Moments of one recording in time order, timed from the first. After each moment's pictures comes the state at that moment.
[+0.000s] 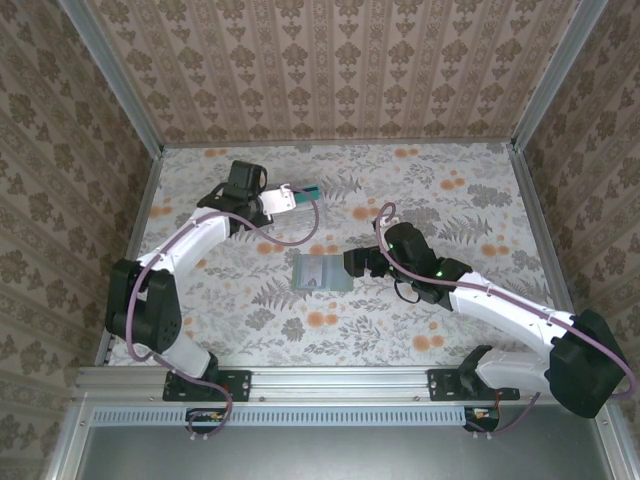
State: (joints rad) left arm -0.40 1.58 1.18 -0.44 -0.10 1.07; right arm 0.67 1.19 0.72 -0.18 0.05 0.47
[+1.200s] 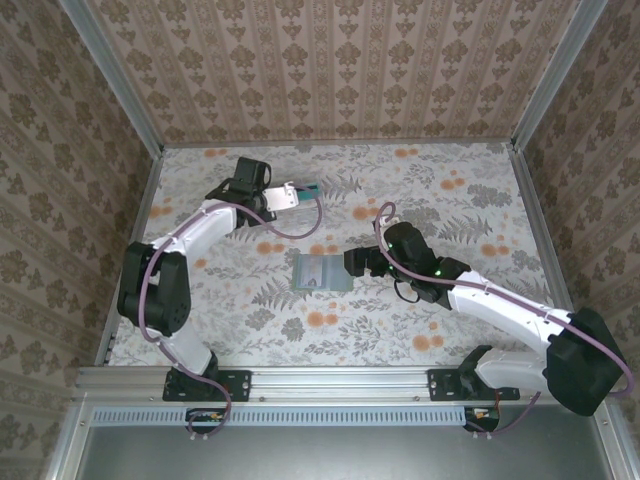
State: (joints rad) left arm -0.38 1.68 1.24 -0.42 -0.08 1.08; right arm 0.66 1.20 0.72 -0.18 0.05 0.47
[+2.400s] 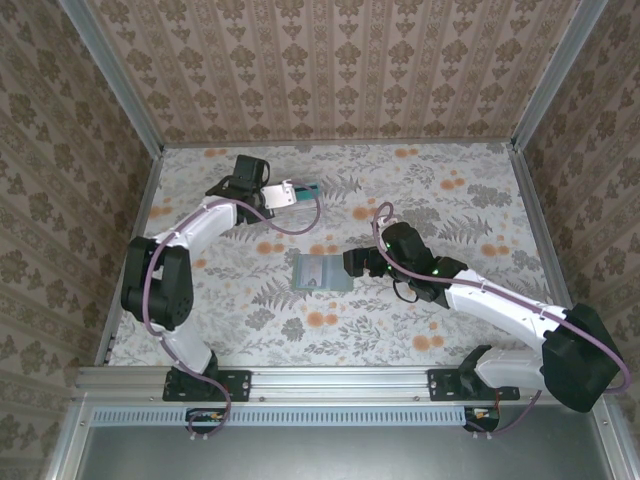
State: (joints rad) left arm -0.36 1.74 1.27 -0.42 -0.10 1.09; right arm 0.66 1.23 0.72 -0.17 0.05 0.48
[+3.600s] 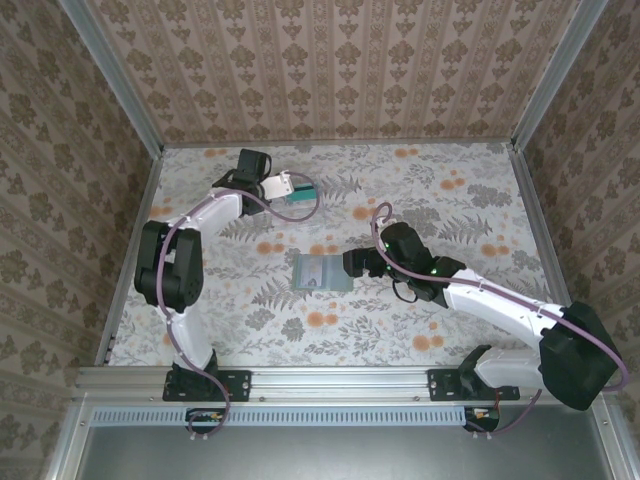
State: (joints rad) left arm -0.34 1.87 1.36 -0.35 -0.21 1.06; right arm 0.66 1.24 0.72 -0.17 0.05 0.48
